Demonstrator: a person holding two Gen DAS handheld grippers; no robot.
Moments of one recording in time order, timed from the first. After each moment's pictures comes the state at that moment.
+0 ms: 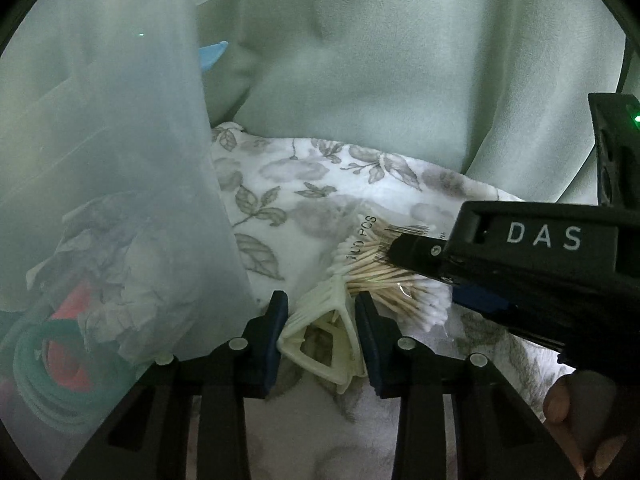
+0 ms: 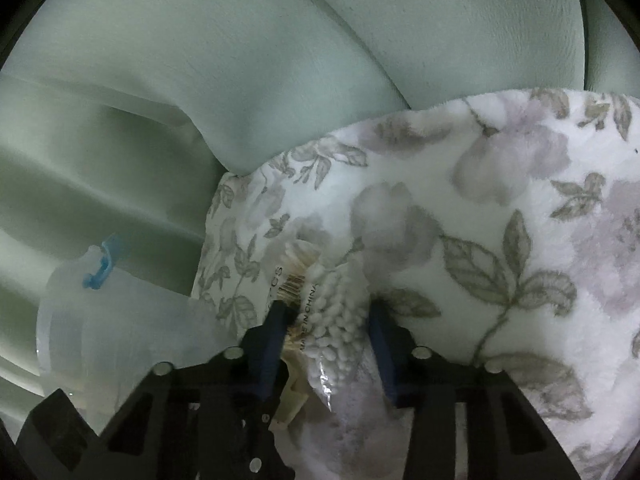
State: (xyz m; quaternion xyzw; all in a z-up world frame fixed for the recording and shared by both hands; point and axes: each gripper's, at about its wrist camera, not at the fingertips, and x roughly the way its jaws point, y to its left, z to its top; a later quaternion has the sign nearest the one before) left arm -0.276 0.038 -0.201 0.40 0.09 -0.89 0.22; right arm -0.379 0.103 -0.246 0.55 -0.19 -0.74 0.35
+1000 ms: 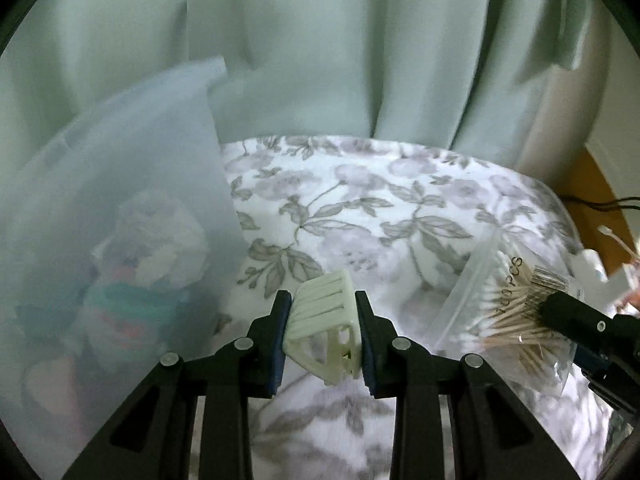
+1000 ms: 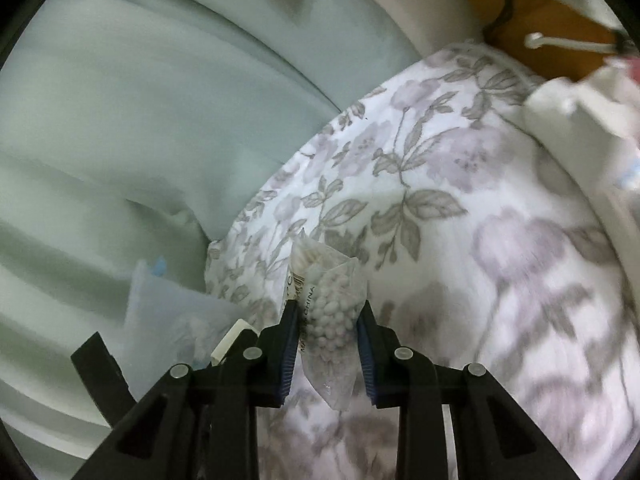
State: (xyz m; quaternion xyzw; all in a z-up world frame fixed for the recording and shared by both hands) left arm -0.191 0.075 -0.144 0.43 0.02 -0.90 0.09; right arm -0.217 0.267 -0.188 0.47 -0.34 -0.79 0.19
